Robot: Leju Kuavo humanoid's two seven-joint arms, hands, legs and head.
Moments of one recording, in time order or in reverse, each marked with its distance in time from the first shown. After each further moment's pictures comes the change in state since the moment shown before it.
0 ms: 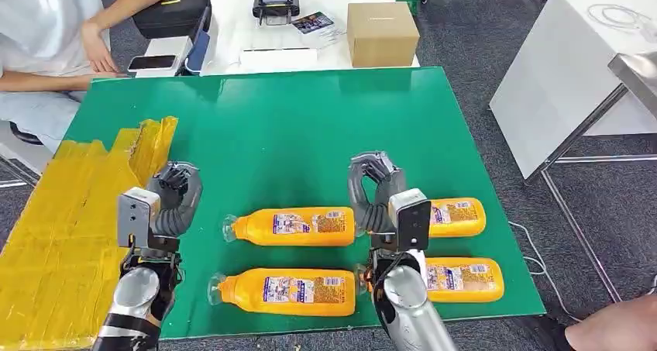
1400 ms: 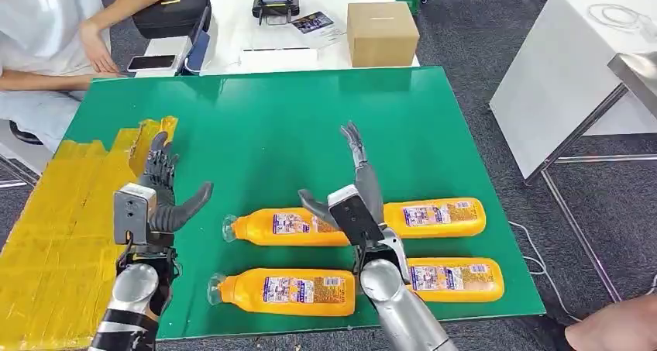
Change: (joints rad) left arm -0.019 0.000 0.019 0.014 -0.036 0.064 -0.012; right arm -0.097 -0.005 0.071 0.164 0.306 -0.095 0.092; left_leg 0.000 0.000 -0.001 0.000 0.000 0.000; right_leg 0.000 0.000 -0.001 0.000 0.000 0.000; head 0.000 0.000
